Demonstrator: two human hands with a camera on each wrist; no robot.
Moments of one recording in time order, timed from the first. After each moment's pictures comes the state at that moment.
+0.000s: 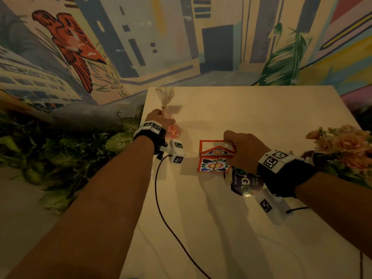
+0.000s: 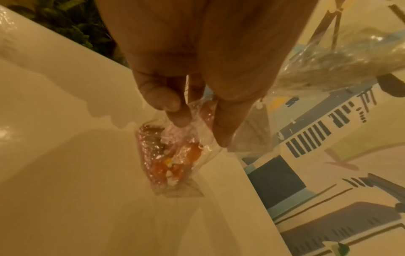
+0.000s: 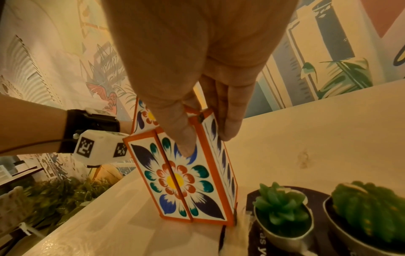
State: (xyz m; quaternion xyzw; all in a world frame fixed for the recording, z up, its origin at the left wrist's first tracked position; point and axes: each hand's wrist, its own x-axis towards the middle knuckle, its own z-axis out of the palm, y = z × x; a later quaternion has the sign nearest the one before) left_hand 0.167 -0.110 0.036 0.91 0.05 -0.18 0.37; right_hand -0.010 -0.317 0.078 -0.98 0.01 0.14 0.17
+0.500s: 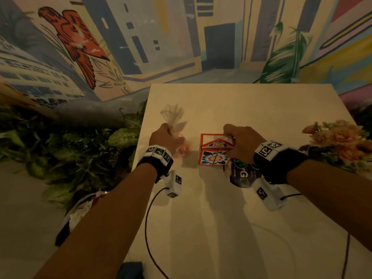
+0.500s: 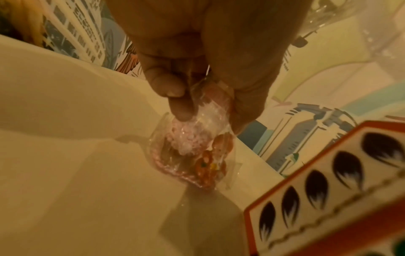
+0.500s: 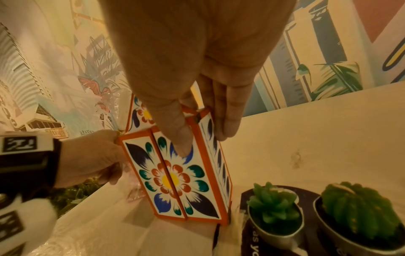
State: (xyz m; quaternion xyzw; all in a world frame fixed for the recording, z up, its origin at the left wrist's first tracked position) left_hand 0.088 -0.100 0.009 0.94 0.01 -0.09 0.33; right_hand -0.011 -0.316 0.079 -0.98 0.01 0.14 0.17
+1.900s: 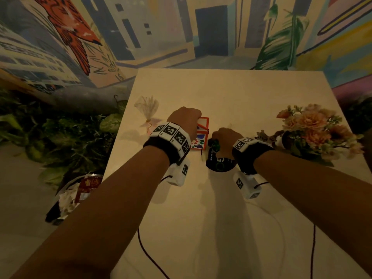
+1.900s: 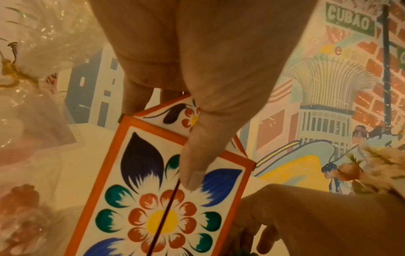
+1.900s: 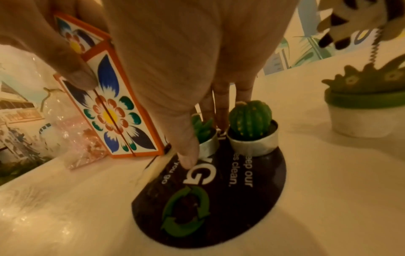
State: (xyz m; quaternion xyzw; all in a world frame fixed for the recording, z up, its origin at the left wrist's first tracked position) left_hand 0.031 -0.208 0.065 0.95 -0.27 -0.12 0.07; right_hand -0.026 -0.357 0.014 -0.97 0.00 0.25 0.07
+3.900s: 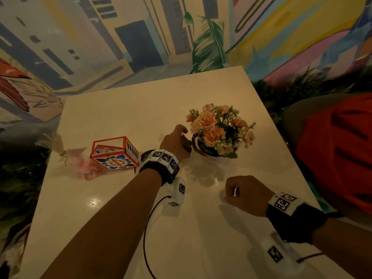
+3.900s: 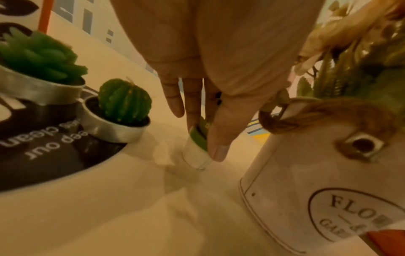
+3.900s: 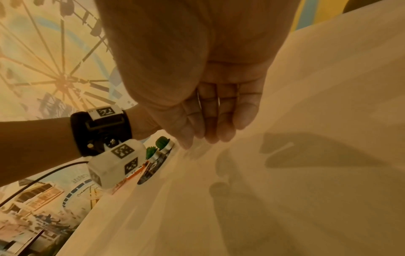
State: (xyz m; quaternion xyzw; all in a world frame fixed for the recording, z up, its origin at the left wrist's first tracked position) left_hand -0.036 -0.383 0.007 0.91 -0.23 -0.20 0.28; right_hand -0.242 -0.525 0.025 -0.92 0.11 0.20 0.33
